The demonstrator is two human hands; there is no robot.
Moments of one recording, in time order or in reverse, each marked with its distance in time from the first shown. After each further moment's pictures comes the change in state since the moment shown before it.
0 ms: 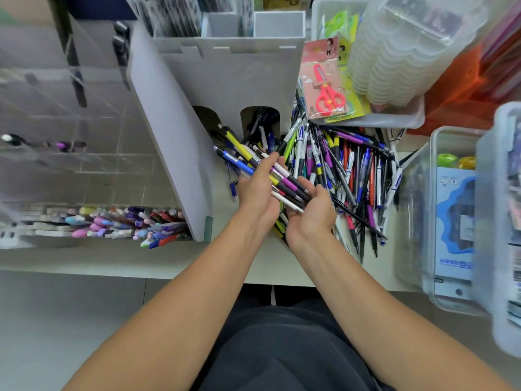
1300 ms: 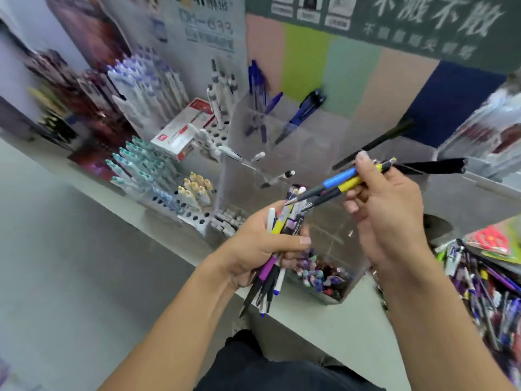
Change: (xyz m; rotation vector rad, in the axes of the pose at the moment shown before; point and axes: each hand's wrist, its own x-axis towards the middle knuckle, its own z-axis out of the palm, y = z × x) left_hand -0.113 0.254 -0.206 0.352 -0.570 0.245; right_hand -0.198 0.070 0.184 -0.489 -0.846 -0.461
